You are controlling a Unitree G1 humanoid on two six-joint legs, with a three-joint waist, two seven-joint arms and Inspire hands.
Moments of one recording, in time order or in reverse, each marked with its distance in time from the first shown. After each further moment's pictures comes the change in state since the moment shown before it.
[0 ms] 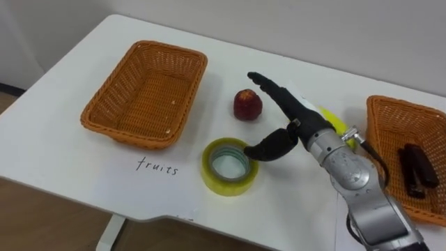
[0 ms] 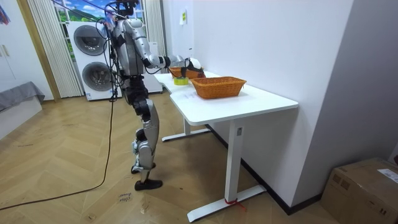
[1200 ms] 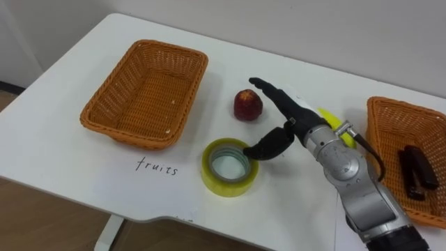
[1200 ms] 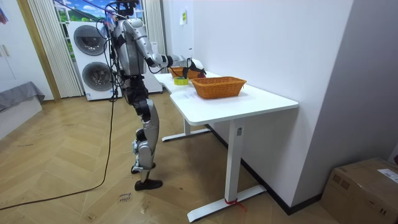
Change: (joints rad) left arm 0.012 -0.003 -0.024 -0.046 0.000 0.038 0.043; right arm -0.086 0.001 0.029 0.092 -0.048 0.014 -0.014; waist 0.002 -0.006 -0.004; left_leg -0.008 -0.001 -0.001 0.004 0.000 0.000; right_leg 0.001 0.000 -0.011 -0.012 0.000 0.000
